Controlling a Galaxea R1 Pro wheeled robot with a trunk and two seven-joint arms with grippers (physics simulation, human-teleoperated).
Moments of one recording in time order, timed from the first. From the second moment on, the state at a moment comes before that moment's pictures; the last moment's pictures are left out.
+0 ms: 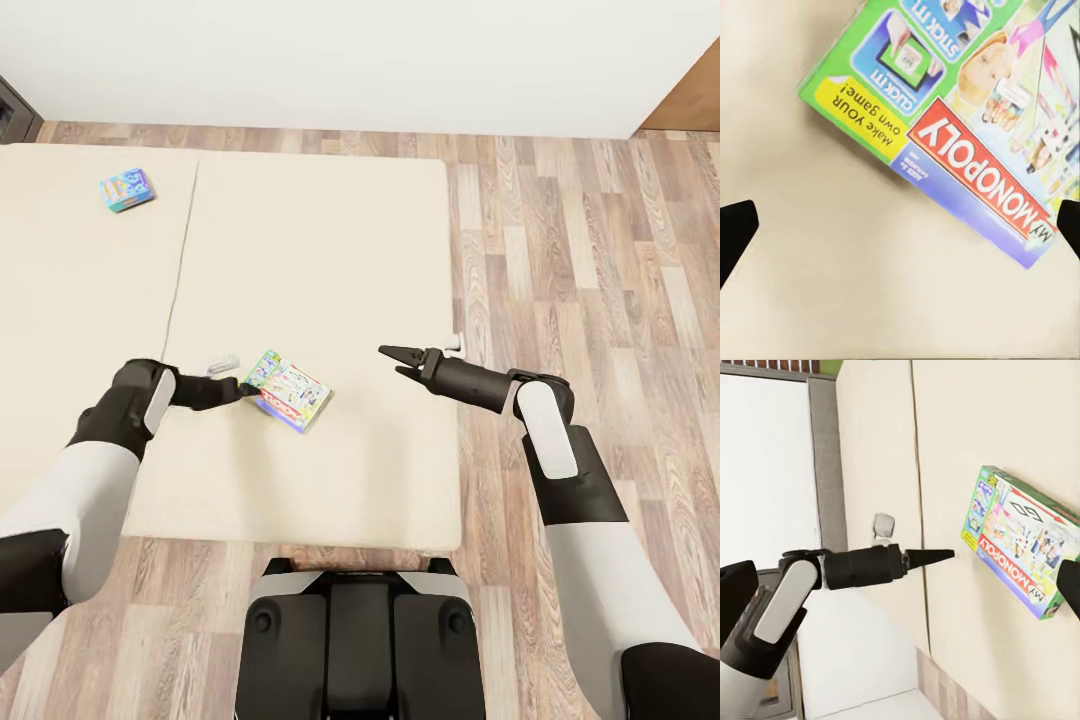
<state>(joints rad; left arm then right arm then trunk) -1.18 0.16 0.11 -0.69 0.05 0.94 -0.42 -0.91 0.00 0.01 -1.33 -0.86 1.03 0.38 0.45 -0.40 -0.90</state>
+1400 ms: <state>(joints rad) -1.36 0.07 0.08 -0.53 0.04 0.82 -0.16 -0.91 0.00 0.01 -1.40 -0.86 1.04 0.32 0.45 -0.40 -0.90</state>
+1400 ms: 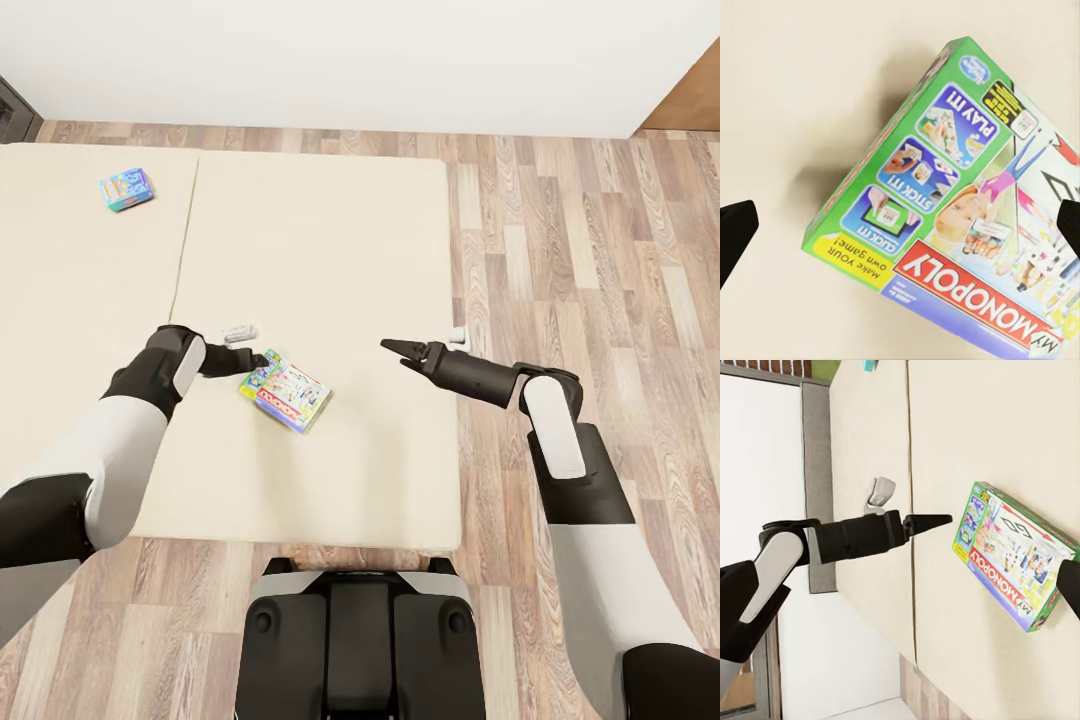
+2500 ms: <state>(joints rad) -1.36 0.06 0.08 -0.53 0.04 0.79 -0.16 -0.91 -0.02 0.01 -1.47 -0.87 1.05 0.32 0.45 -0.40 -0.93</state>
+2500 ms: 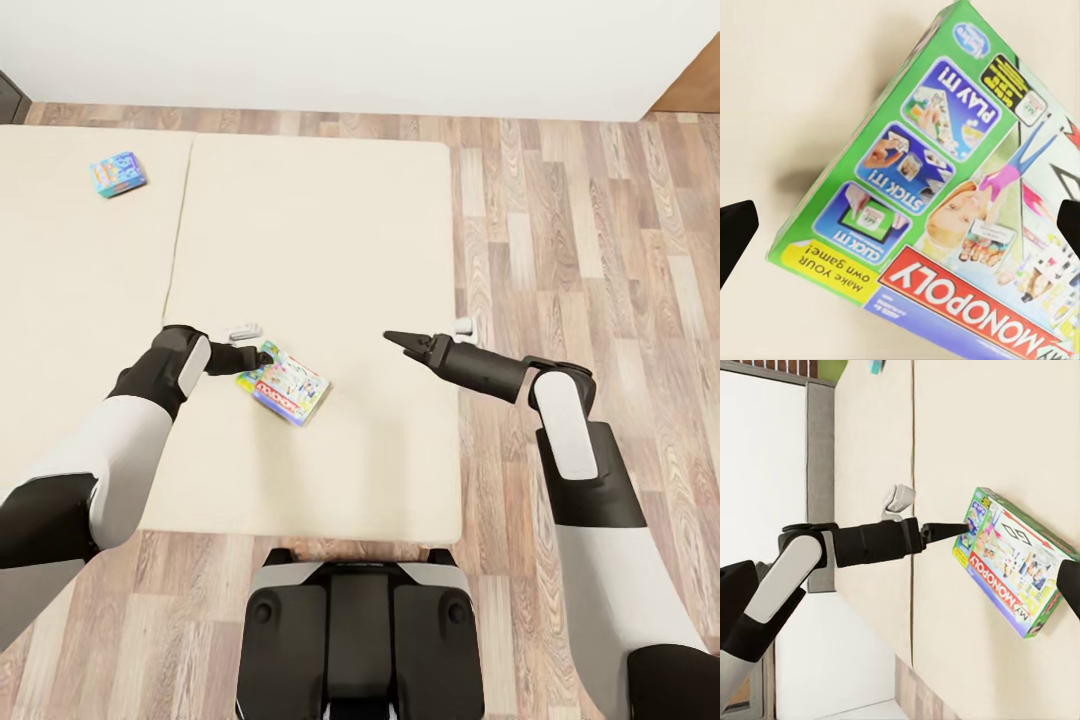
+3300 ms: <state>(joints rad) -1.36 0.06 0.08 -0.53 0.04 0.79 -0.16 -0.91 -0.02 0.01 -1.49 -0.95 1.05 0.34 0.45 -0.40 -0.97</state>
